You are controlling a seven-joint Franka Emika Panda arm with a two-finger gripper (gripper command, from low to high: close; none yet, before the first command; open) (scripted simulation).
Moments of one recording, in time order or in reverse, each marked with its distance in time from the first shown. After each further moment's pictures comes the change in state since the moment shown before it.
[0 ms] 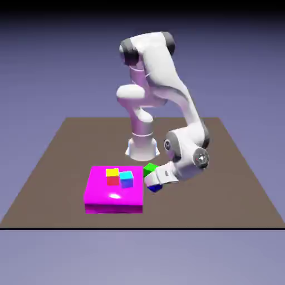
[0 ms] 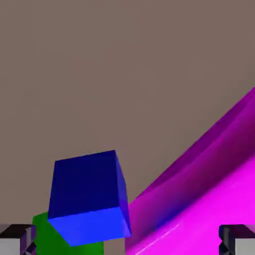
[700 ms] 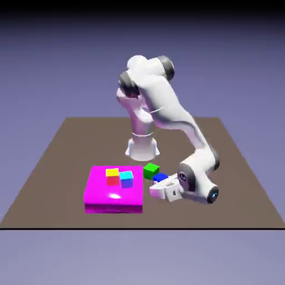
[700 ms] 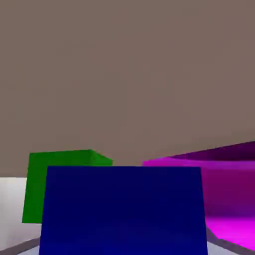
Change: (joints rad) arm 0.051 0.208 0.035 0.104 -0.075 -0.366 -0.059
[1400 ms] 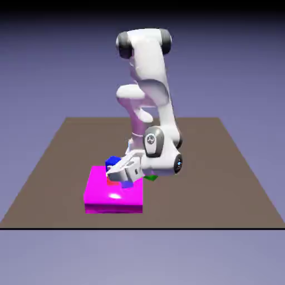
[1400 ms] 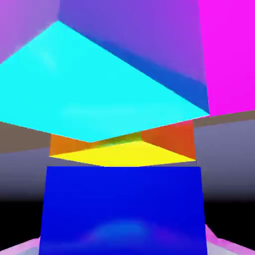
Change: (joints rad) arm -0.052 -0.397 -0.260 -0.270 -0.475 0.221 -0.411
